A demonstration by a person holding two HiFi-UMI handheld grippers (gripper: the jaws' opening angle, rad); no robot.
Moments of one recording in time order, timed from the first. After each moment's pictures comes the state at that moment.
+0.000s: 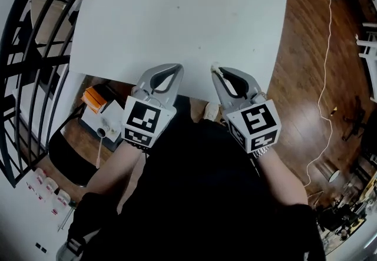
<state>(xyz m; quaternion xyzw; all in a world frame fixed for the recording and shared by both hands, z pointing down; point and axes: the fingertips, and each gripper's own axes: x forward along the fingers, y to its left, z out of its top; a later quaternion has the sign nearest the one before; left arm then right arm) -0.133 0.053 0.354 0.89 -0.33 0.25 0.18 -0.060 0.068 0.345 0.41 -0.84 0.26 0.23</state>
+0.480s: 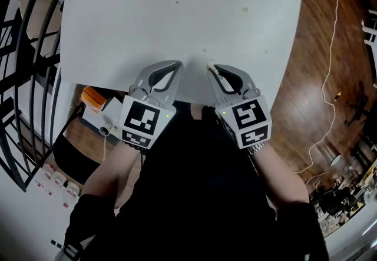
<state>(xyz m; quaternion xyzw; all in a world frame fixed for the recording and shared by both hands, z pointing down) -0.142 0.015 0.405 0.89 -0.29 0.28 0.22 -0.084 0.037 0.422 0.40 -0.81 0.31 0.29</state>
